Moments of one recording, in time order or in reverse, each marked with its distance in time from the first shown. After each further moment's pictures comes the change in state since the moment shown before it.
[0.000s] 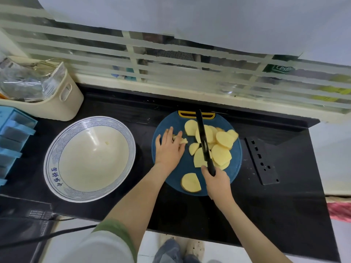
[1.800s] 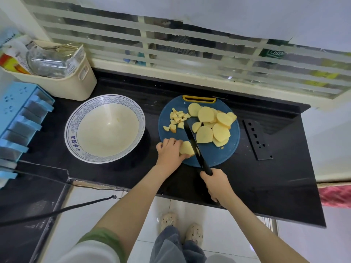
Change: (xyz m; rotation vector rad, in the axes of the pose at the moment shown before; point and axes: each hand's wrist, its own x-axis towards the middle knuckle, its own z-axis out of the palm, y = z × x) left_hand -0.098 0.007 -0.035 -0.186 -0.182 -0.019; right_hand -0.066 0.038 -0.006 -0.207 -0.211 0.151
